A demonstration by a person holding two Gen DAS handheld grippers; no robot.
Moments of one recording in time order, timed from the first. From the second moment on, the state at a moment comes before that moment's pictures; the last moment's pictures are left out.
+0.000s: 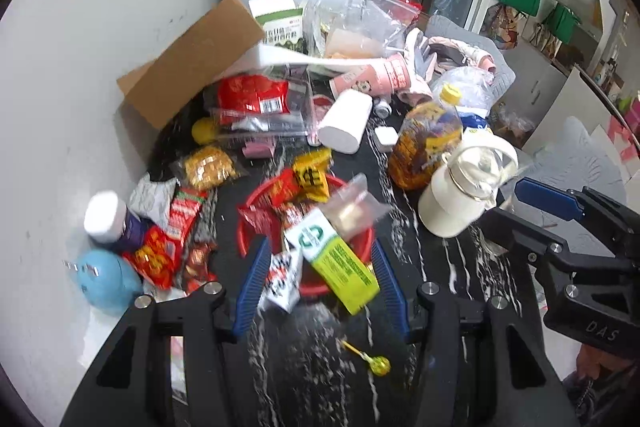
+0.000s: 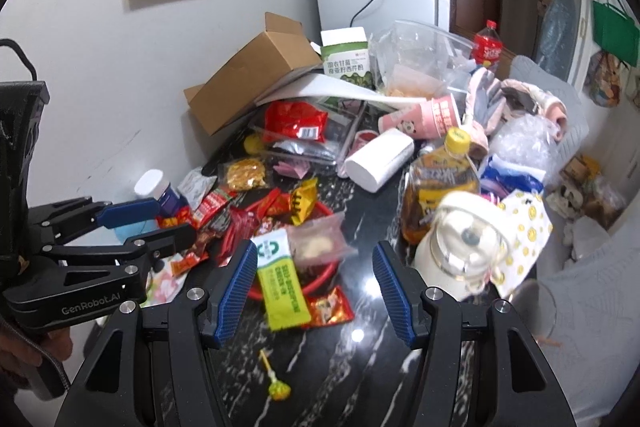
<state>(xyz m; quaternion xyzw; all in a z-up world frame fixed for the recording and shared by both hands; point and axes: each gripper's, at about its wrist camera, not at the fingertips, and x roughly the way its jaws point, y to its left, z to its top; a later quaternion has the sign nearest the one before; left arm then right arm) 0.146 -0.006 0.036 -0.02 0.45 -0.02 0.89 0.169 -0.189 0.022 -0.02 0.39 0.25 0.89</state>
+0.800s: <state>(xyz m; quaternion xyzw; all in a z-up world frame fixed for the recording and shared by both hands) 0.095 -0.050 -0.051 -0.07 0.53 -0.01 0.85 0.133 -0.226 -0.070 0.01 0.49 0.24 0.84</state>
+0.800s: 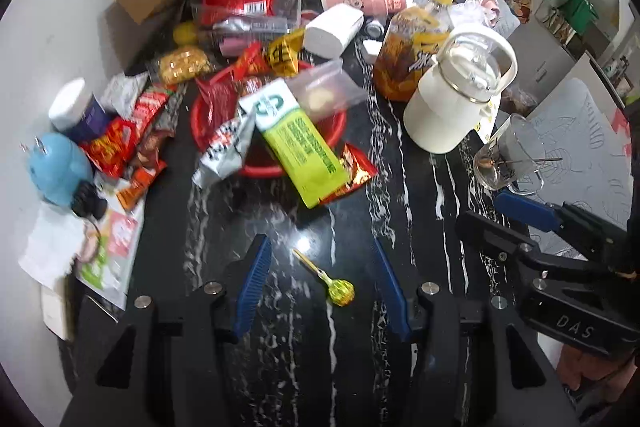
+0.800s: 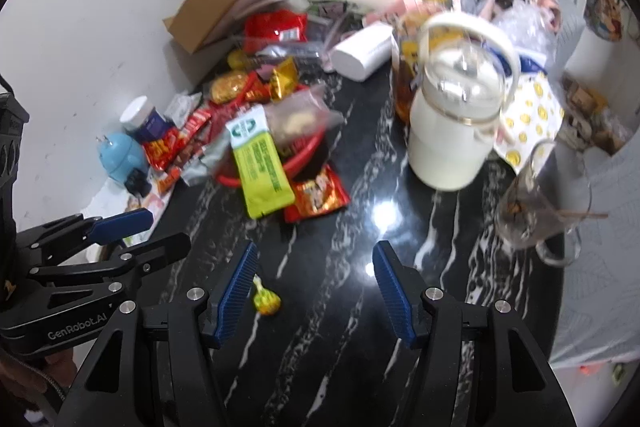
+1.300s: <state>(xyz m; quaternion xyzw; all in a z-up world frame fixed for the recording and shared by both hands) 0.085 -0.069 -0.128 -0.11 0.58 -0.01 0.81 0.143 -0.240 -0.132 0.02 0.54 0.23 0.81</state>
